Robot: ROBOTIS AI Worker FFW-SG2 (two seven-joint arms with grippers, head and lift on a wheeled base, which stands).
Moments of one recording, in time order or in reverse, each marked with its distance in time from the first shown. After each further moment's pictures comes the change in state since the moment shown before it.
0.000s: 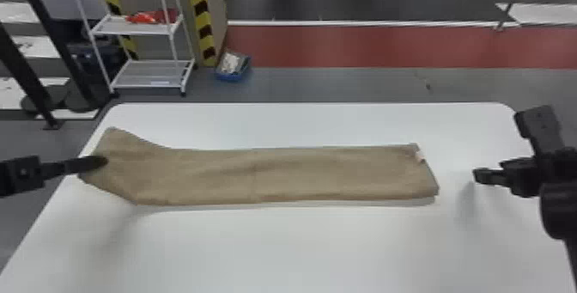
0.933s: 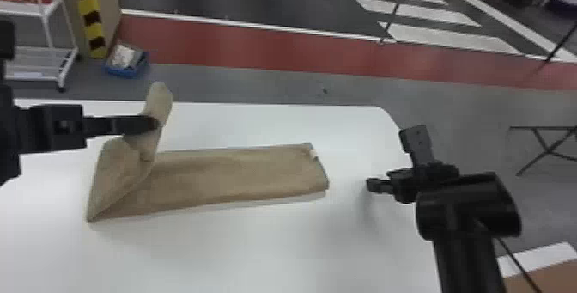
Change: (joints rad) left arm -0.134 -0.439 -0.308 -0.443 -0.057 0.368 0.139; right arm 0.087 -0.011 -0.043 -0.069 -0.027 0.013 0.010
